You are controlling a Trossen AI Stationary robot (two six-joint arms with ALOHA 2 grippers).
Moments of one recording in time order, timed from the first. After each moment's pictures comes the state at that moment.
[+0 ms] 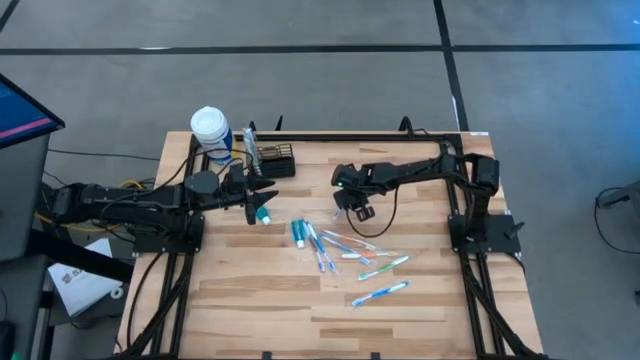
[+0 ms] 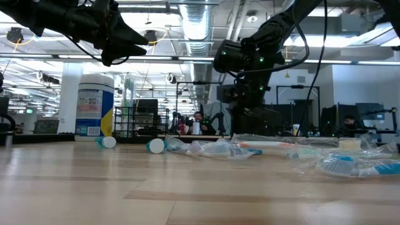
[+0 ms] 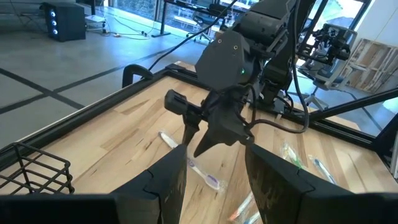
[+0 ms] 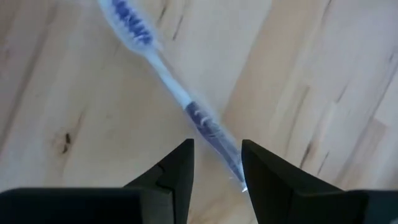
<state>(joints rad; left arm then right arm) 0.12 0.79 0.39 0.23 -0.20 -0.27 -0.24 1.89 1.16 -0.48 0.16 -0.73</state>
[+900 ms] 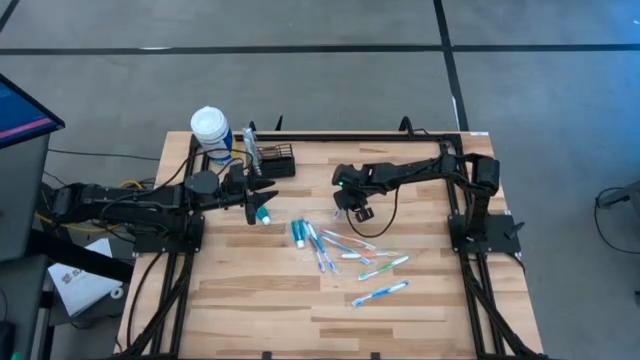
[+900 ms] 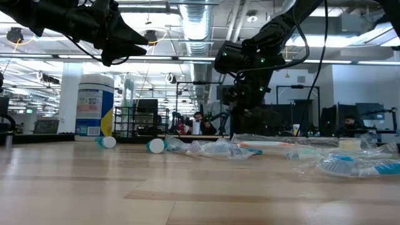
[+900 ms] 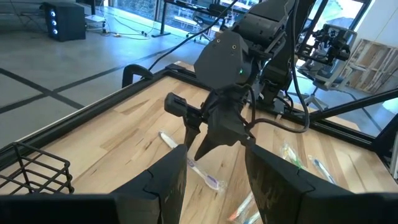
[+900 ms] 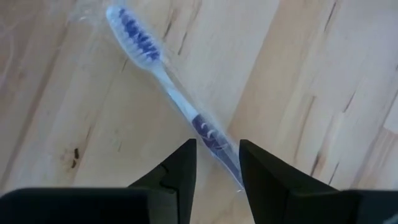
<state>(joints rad) 0.12 0.79 0.39 0.23 -0.20 -0.27 -0.24 1.89 1.14 -0.44 0.10 -0.71</state>
